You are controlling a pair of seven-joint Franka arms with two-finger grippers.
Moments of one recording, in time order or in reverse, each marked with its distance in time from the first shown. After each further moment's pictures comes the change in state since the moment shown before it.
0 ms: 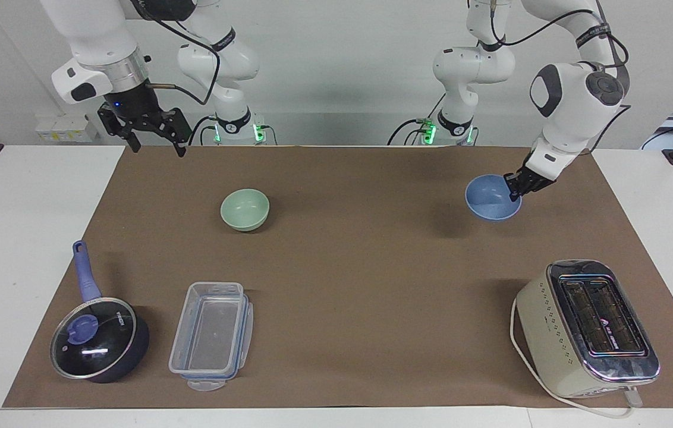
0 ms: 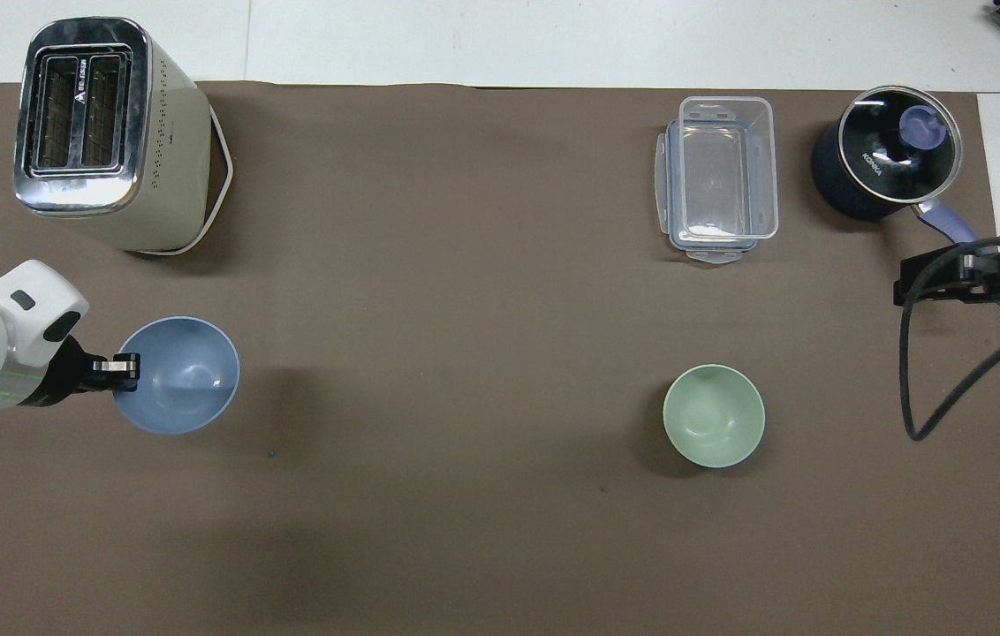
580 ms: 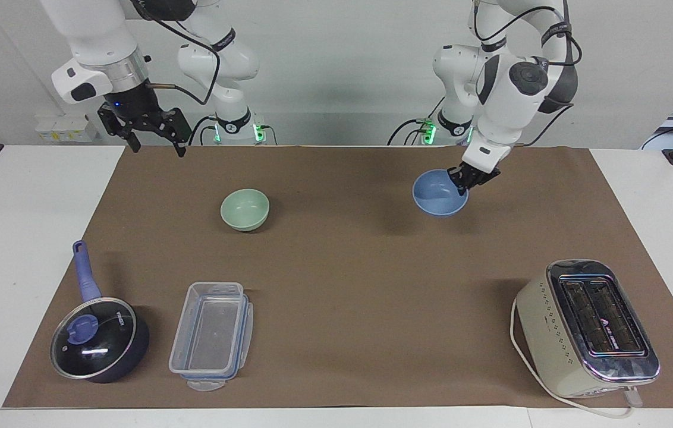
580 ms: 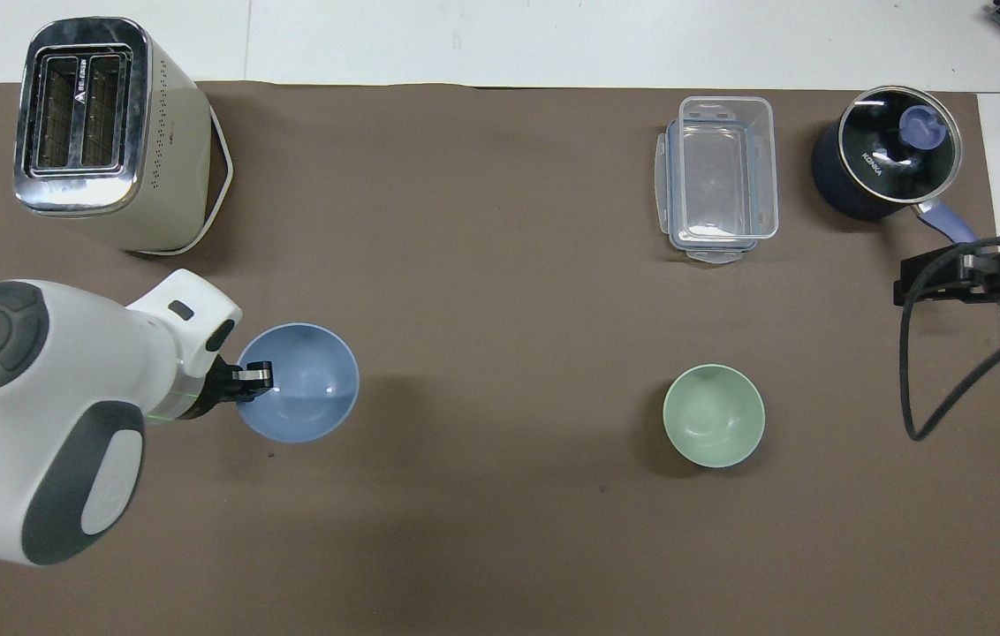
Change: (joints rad) left arm -0.279 -0.001 -0.027 0.003 -0.028 0.010 -0.338; right arm 0.000 0.000 0.000 0.000 0.000 0.000 0.000
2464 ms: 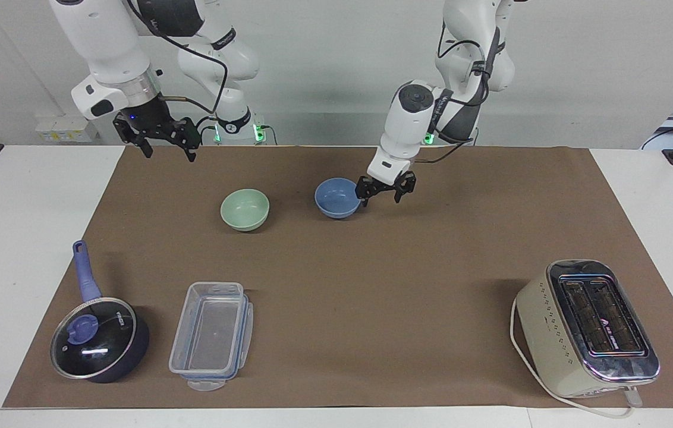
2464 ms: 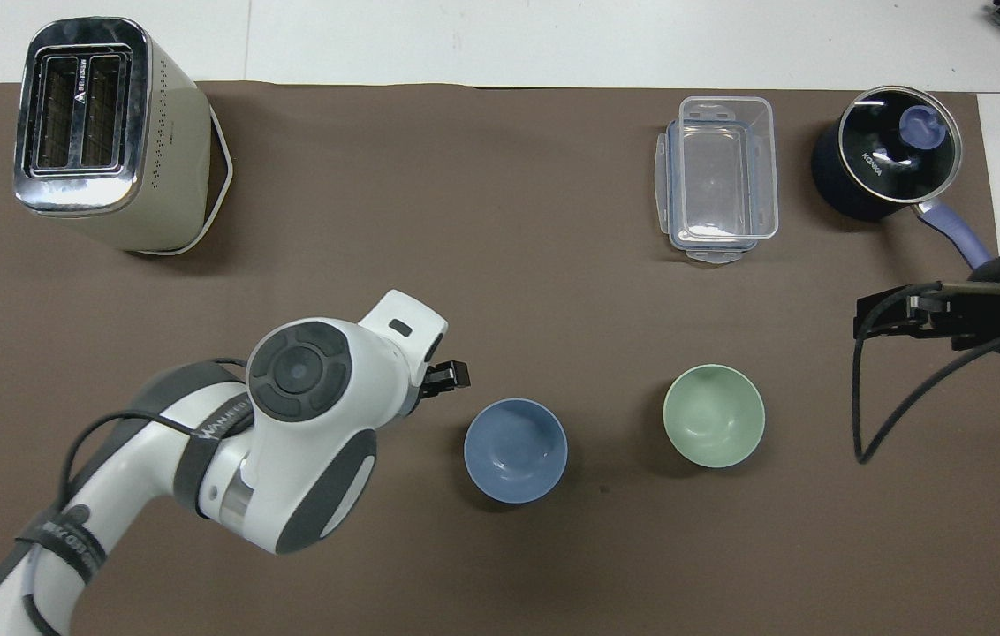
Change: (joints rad) left arm -0.279 0.210 0.035 0.100 -0.047 0.194 -0.248; right arm 0.003 -0.084 0.001 -0.253 0.024 0.136 -0.015
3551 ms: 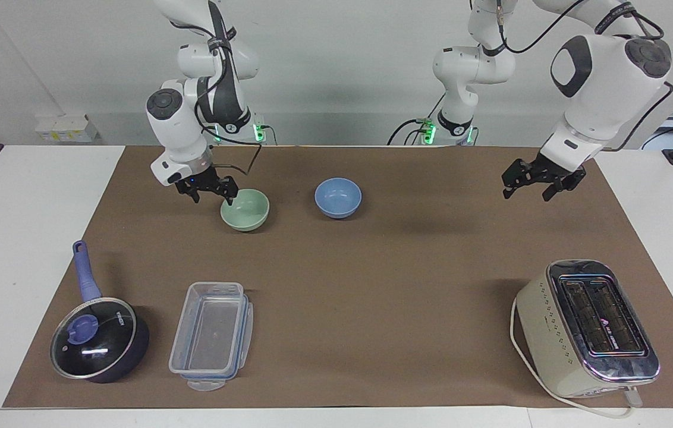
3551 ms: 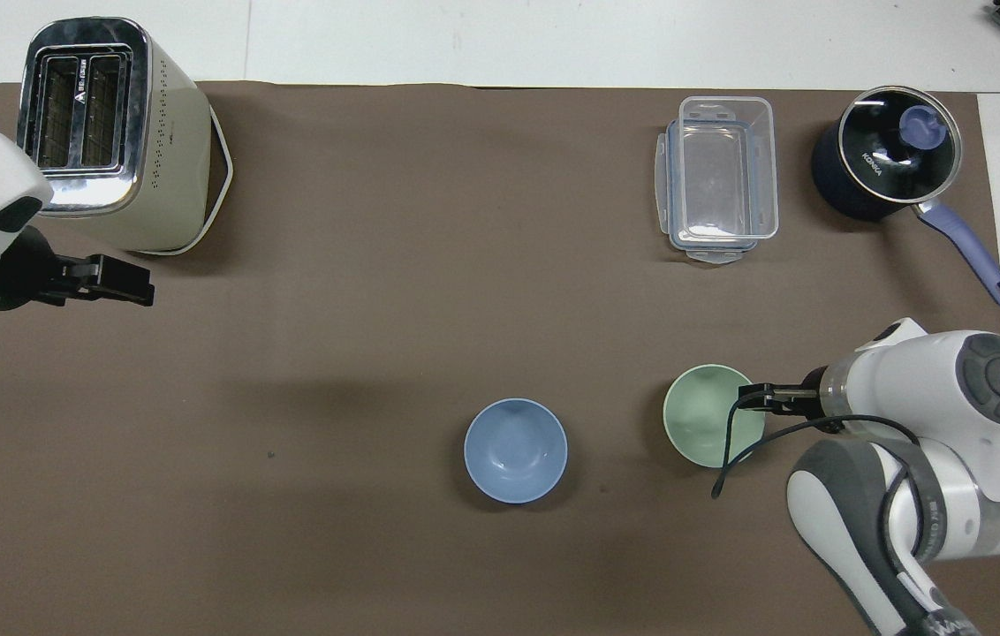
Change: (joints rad) left arm 0.514 -0.038 0.007 0.365 0.055 -0.475 0.693; right arm 0.033 -0.033 0.002 -0.639 0.020 0.606 -0.002
